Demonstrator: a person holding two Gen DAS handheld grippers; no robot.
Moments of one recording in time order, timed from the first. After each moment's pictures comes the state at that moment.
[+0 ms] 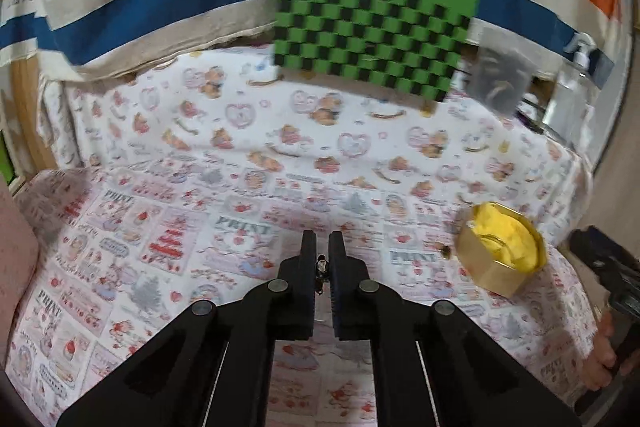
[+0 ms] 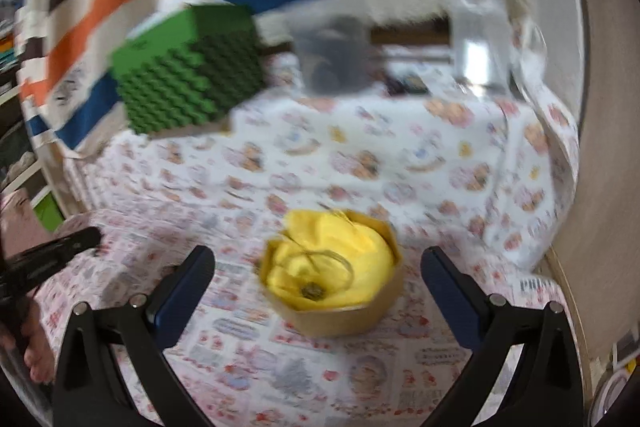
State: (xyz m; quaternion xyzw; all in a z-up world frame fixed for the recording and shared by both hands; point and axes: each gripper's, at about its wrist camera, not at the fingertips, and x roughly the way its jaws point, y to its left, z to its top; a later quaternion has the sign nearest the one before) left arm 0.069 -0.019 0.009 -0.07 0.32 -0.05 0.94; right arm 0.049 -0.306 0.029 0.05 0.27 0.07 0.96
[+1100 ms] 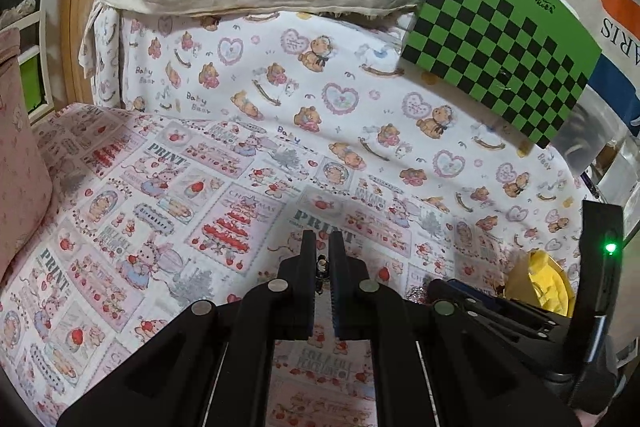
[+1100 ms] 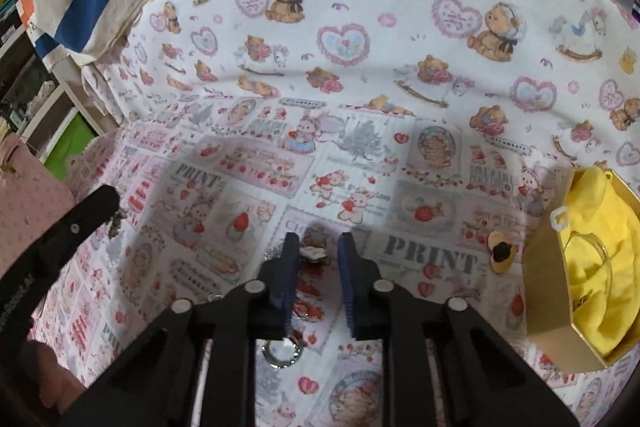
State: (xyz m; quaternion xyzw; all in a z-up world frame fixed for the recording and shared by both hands) left arm 0.091 0.040 -0.015 -0.17 0.34 0.03 0.92; right arm 0.158 -0.136 -0.054 0.03 0.48 0.16 0.86
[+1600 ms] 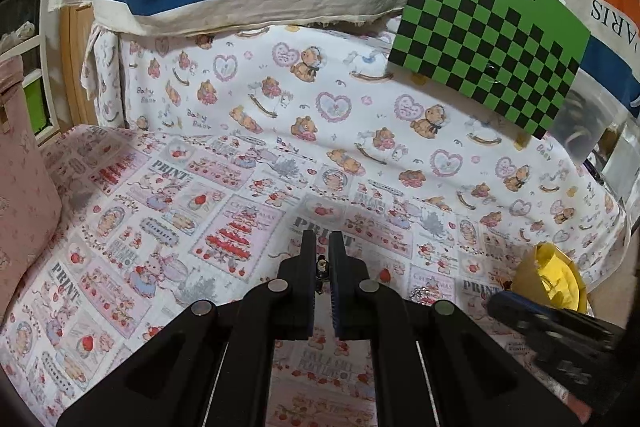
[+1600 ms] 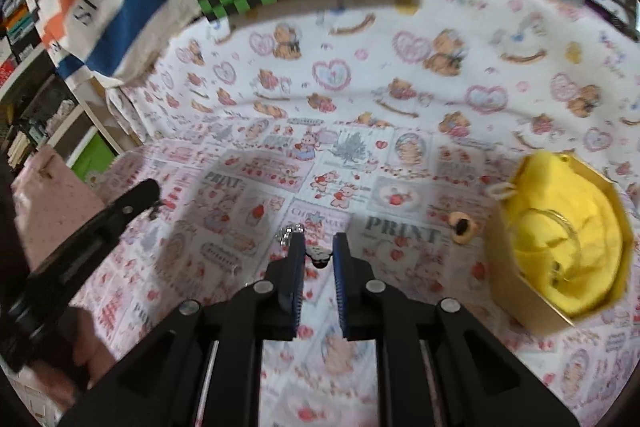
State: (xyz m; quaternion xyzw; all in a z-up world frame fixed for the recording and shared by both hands) left arm 0.087 0.030 -0.012 -0.13 0.33 0.03 0.93; right arm 0.117 -0.171 -0.016 0.06 0.44 0.19 0.88
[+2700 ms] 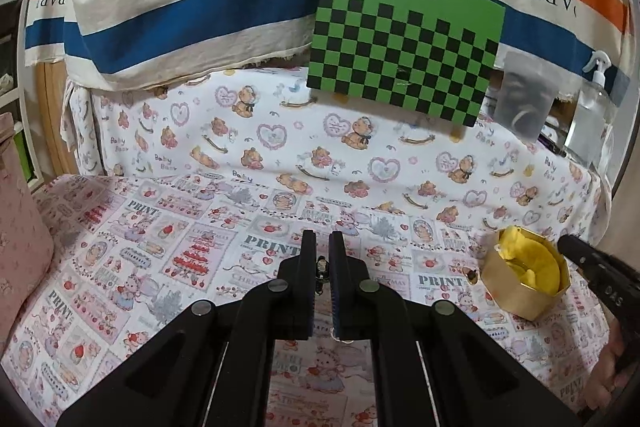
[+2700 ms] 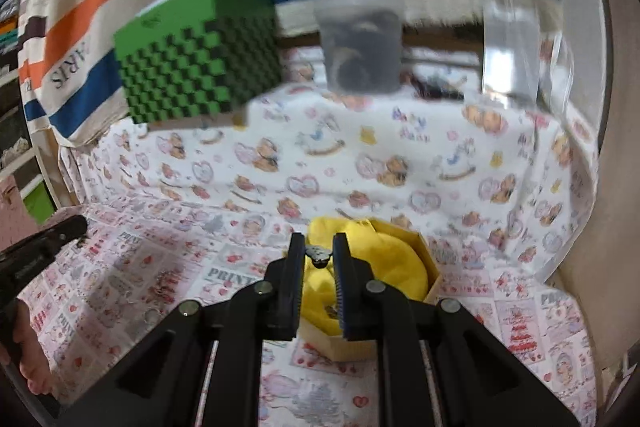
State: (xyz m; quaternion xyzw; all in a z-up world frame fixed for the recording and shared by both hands) left arm 0.061 -0.011 0.005 -0.07 0.27 -0.01 0.96; right arm 0.076 -0.284 0.010 0.04 0.28 0.06 0.96
